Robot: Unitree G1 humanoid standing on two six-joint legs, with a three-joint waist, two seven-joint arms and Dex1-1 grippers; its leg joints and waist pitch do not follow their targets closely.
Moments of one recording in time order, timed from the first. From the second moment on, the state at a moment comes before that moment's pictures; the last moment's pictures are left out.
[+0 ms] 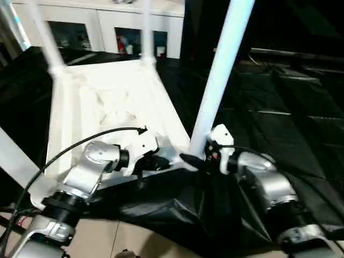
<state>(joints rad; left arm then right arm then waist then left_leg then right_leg) -0.47 0.41 -0.29 0.33 0.00 0.24 -1.14 -0.44 -0.24 0.15 0.48 0.12 0.13 0.94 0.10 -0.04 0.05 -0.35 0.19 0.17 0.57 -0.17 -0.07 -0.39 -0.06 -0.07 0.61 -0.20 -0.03</state>
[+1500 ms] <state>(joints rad) -0.44 0.46 -0.29 0.33 -0.05 0.21 -1.18 -0.48 -0.25 0.17 0.52 0.12 0.12 0.99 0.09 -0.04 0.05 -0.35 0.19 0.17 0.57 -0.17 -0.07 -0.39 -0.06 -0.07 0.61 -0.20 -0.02</state>
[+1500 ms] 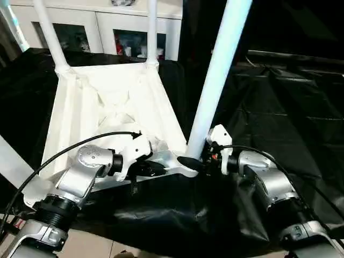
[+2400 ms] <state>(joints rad) -0.51 0.22 -0.24 0.39 0.02 0.41 -0.79 -0.56 -0.01 0.03 0.68 0.07 0.15 0.38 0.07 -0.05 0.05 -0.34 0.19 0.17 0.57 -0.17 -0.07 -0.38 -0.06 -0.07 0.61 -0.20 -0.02</state>
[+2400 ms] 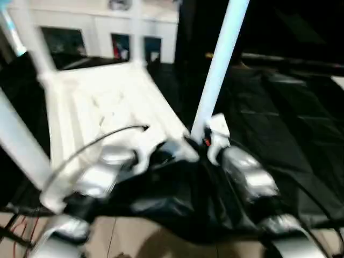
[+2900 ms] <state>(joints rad) -0.48 0.33 -0.27 0.37 0.01 0.30 -0.97 -0.54 -0.10 0.07 0.64 0.11 0.13 0.72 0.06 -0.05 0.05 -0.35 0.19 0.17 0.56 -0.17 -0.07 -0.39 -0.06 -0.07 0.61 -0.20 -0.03</state>
